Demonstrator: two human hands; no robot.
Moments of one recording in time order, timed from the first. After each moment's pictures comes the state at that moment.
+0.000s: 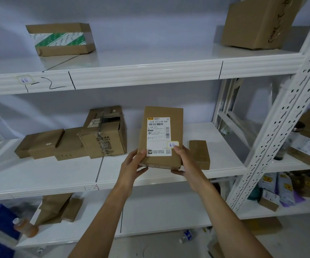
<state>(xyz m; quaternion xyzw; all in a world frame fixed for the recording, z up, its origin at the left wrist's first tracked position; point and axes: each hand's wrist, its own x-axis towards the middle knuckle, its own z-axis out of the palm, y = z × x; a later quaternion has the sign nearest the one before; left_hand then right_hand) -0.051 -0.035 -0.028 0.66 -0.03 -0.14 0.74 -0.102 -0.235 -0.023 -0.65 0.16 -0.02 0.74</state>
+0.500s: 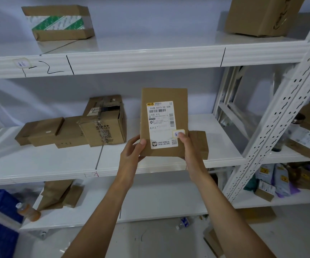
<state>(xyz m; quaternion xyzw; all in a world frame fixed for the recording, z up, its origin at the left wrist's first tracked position) -0.082 -0.042 -0.014 0.68 -0.05 -0.06 0.73 -0.122 -0.225 -0.012 -0.63 0.11 -0.13 0.76</state>
